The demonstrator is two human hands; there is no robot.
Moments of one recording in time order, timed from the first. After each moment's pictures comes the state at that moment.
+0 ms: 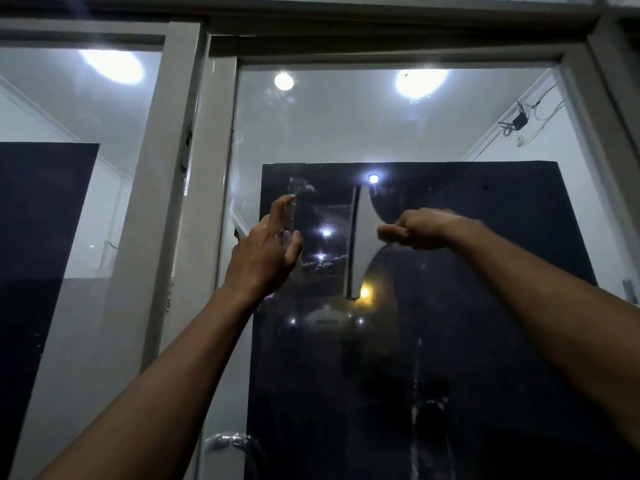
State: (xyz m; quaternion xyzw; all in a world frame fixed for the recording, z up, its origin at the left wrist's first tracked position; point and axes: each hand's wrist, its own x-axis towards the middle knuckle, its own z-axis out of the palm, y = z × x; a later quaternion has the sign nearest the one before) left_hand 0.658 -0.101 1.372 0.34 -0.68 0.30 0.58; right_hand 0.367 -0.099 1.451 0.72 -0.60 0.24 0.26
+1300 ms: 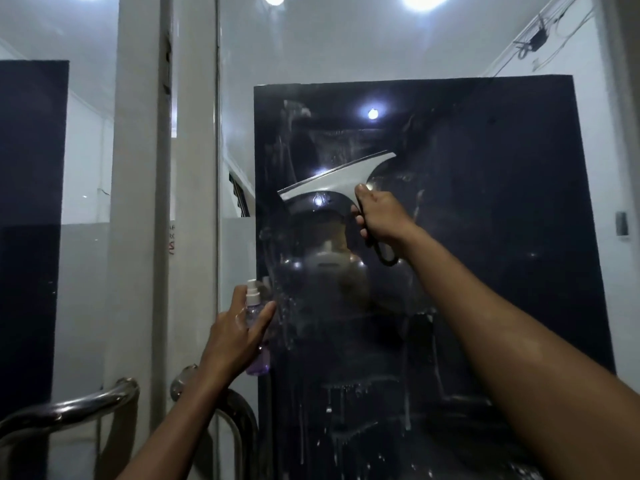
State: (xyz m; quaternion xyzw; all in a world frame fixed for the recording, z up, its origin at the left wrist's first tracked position) left_hand 0.708 -0.138 1.157 0.42 -0.69 0.03 0.59; right_hand 0.452 -0.112 1.327 0.66 -0.34 0.64 -0.20
